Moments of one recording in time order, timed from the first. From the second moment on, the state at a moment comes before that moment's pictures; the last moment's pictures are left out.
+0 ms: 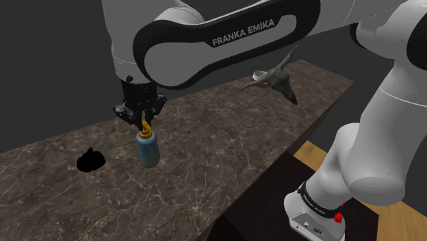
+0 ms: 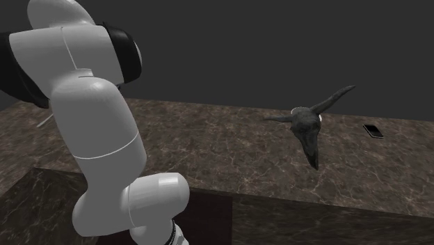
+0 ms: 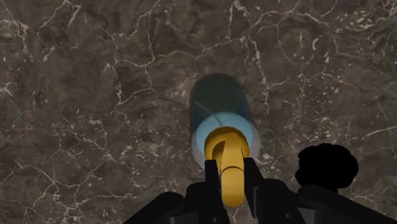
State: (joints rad) arm 0.35 0.17 0.33 -1.86 -0.16 2.06 0.79
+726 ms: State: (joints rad) arm 0.35 0.18 0.33 -1.89 -0.17 2.11 0.80
